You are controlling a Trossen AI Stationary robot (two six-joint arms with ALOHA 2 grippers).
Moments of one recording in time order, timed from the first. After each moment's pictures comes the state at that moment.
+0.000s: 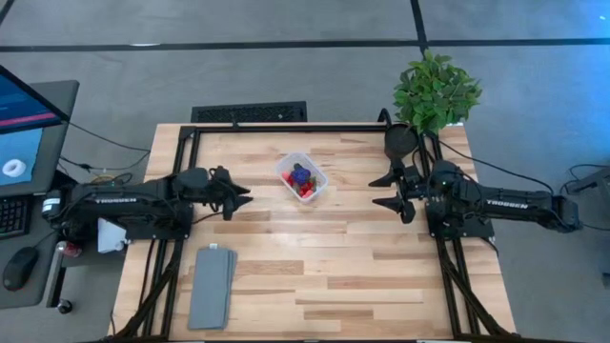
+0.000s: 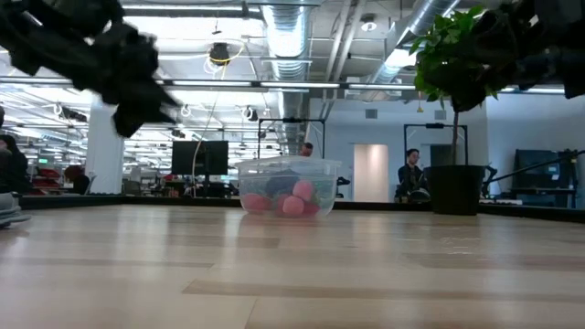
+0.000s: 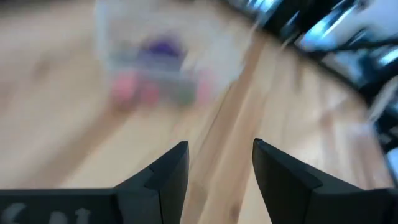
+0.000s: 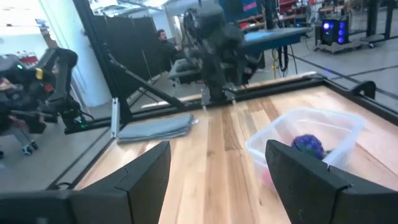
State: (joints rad) left arm 0.21 0.64 0.27 -0.02 0.05 -0.46; right arm -0.30 0.51 0.16 0.30 -0.42 0.16
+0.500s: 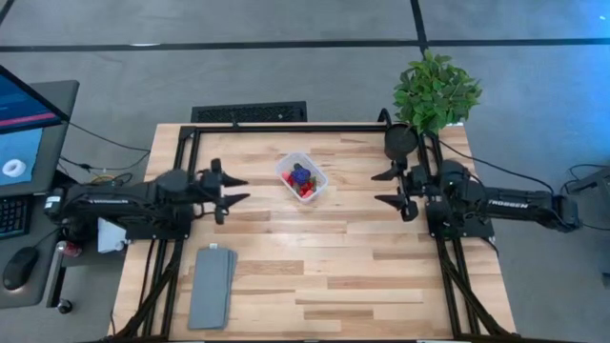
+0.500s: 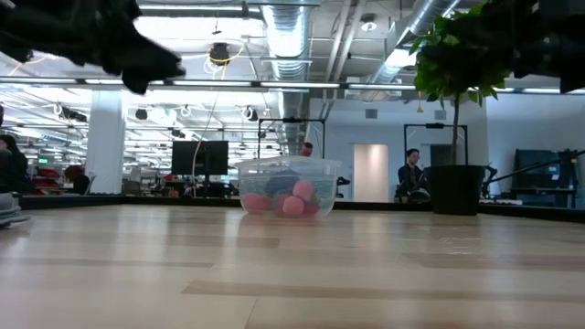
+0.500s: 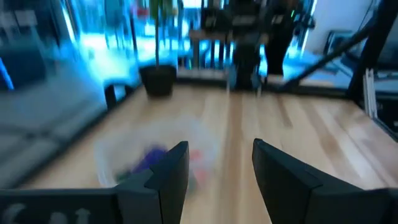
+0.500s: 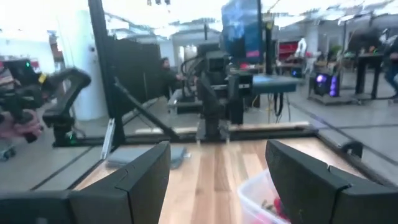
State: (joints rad) left arm 0.09 0.49 0.27 0.10 -0.07 -0.06; right arm -0.29 0.51 0.16 0.46 -0.39 0.06
